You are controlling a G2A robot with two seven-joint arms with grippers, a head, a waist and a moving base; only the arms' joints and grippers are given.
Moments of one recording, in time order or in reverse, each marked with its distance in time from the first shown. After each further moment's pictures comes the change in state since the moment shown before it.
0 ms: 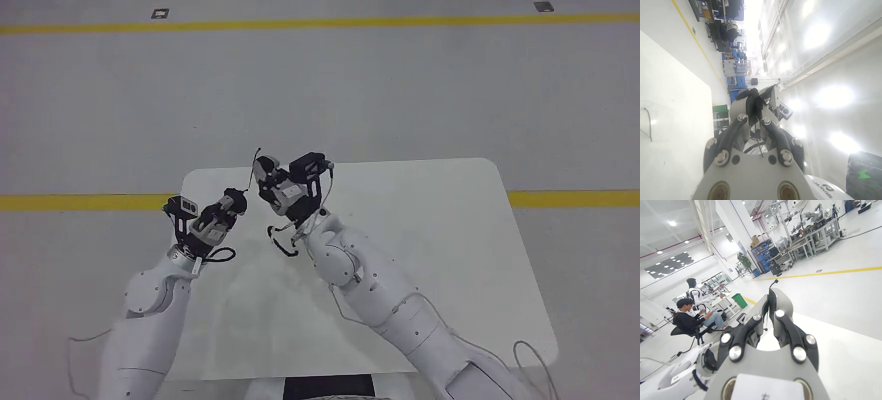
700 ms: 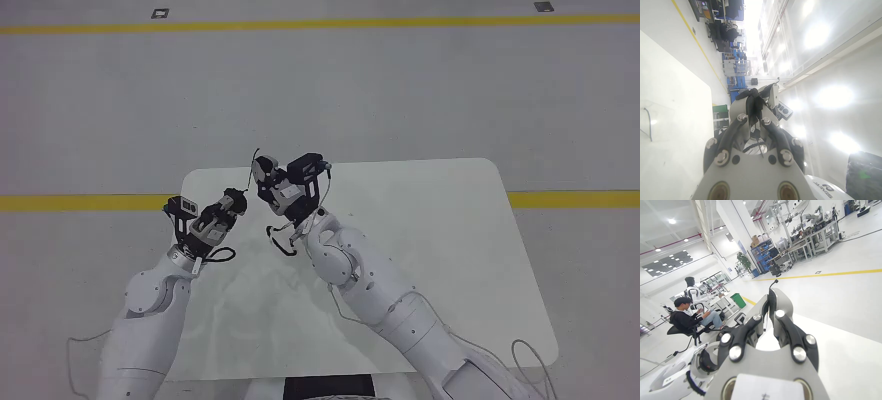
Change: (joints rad) left arm 0.000 0.000 0.000 0.000 0.000 0.000 0.000; right arm 0.007 -0.015 0.006 0.030 -0.021 -0.015 -0.015
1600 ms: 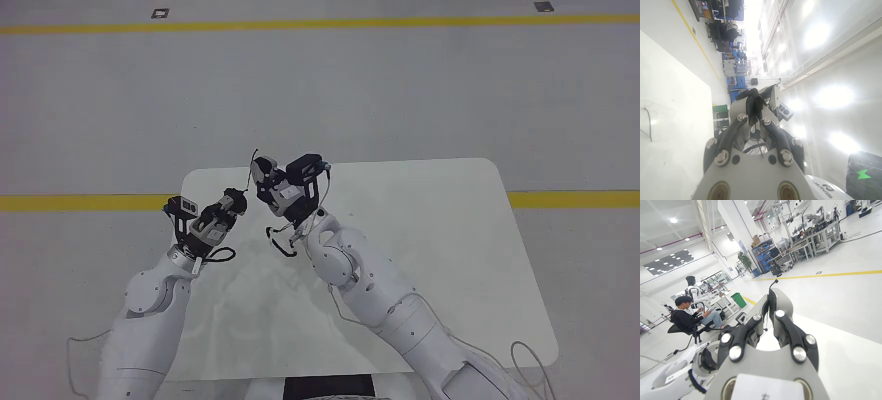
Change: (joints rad) left arm 0.000 0.000 0.000 0.000 0.000 0.000 0.000; right arm -0.014 -0.008 0.016 -0.011 -0.021 -0.016 0.014
